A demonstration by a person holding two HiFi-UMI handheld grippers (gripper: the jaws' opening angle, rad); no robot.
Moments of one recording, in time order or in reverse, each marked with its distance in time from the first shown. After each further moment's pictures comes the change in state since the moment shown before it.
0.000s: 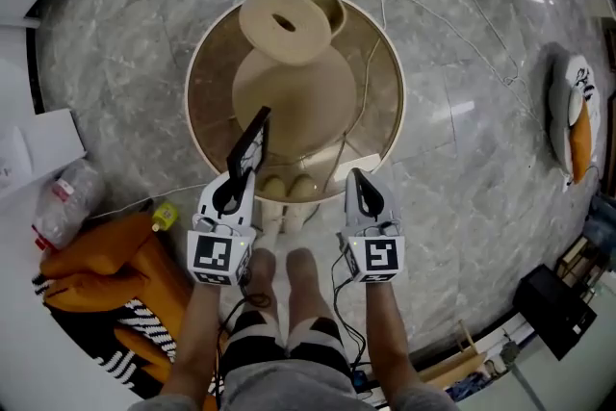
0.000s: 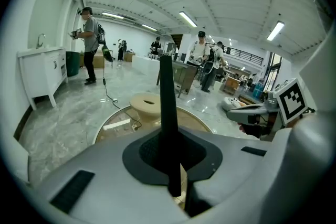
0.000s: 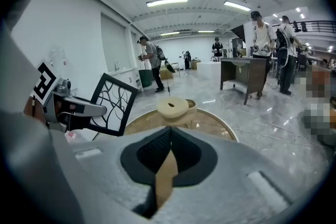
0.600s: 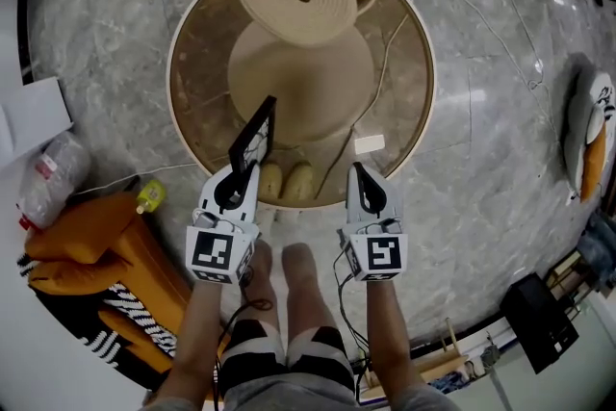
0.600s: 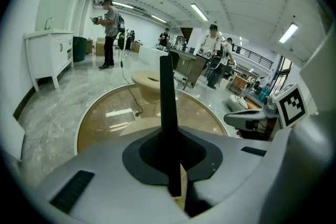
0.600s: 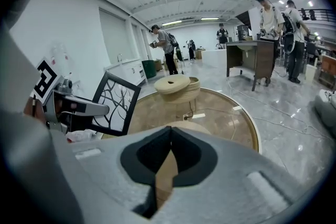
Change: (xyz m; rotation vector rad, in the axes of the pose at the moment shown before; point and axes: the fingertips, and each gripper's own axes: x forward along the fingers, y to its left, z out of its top) left arm 0.074 0.015 -0.090 -0.103 0.077 0.035; right arm 0.076 -0.017 -0.097 0.022 0.104 0.086
